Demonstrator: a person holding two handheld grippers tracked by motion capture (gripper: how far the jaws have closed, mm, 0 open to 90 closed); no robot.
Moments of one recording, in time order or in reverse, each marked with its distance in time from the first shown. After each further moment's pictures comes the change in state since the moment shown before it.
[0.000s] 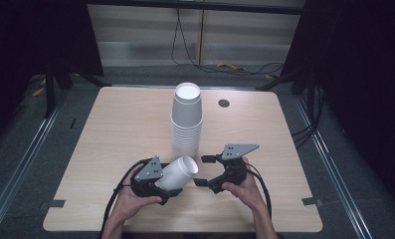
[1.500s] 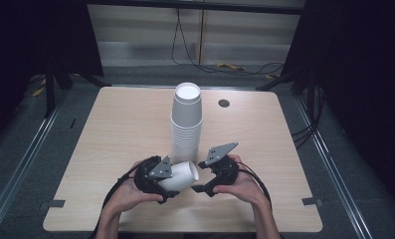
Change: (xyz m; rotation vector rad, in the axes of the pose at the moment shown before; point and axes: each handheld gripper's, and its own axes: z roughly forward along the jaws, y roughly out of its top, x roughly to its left) left arm 0.005 0.019 0.011 0.290 -0.049 0.153; right arm 0.002 0.008 0.023 0.325 -0.020 -0.109
